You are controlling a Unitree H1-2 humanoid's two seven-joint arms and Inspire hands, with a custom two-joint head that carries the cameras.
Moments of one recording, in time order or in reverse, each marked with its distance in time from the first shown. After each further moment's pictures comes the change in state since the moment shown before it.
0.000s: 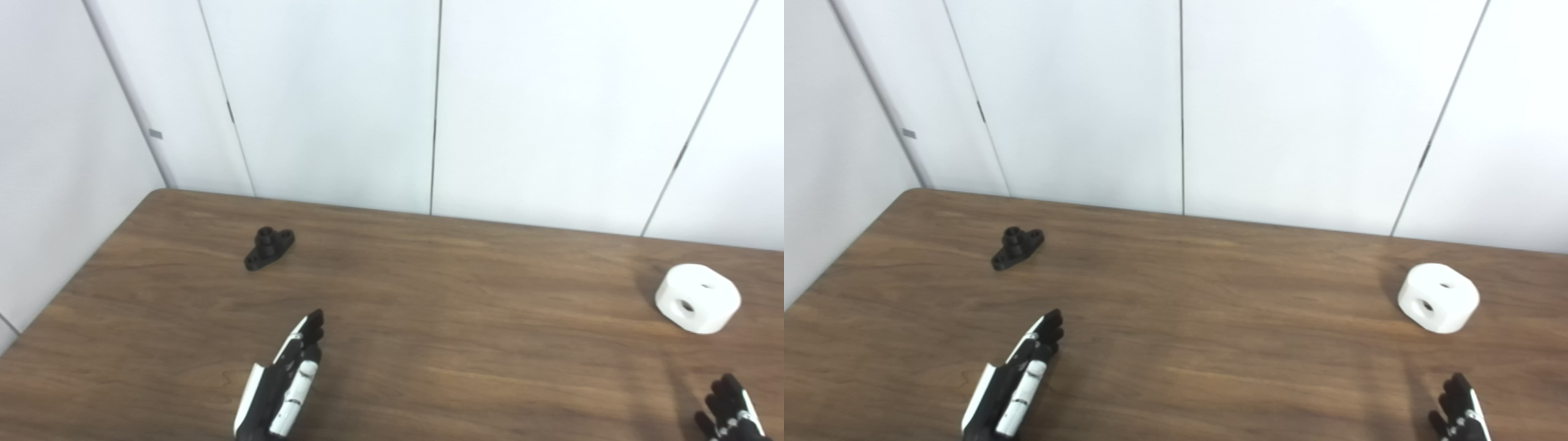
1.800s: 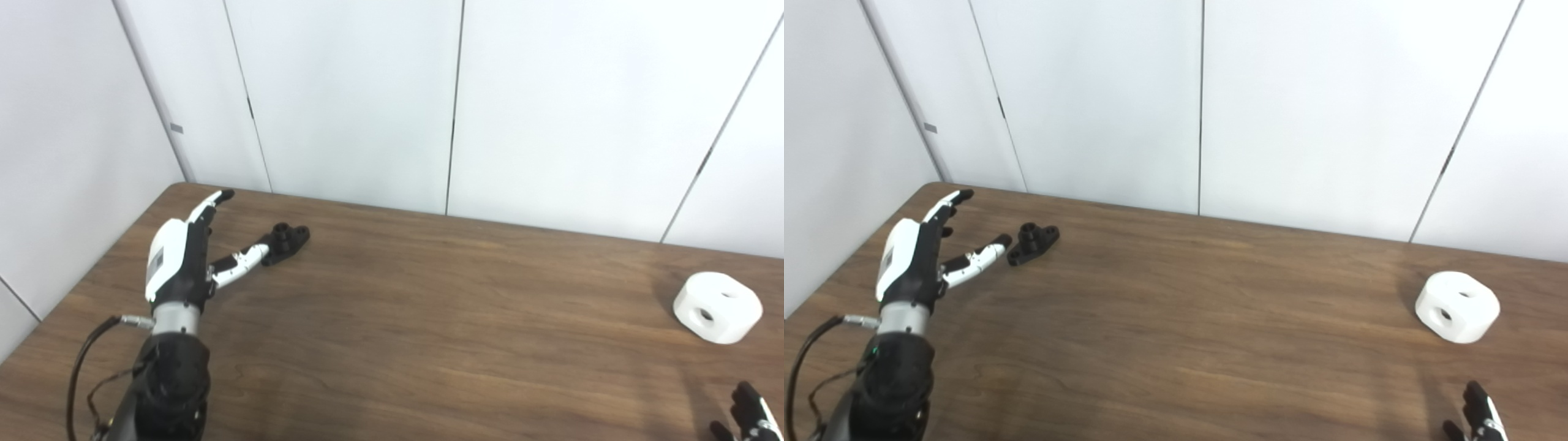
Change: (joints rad) left arm -0.434 0.228 0.242 -0.031 0.561 0.547 -0.017; right arm 0.014 0.034 -0.024 -0.033 -0.079 0.052 -0.045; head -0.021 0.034
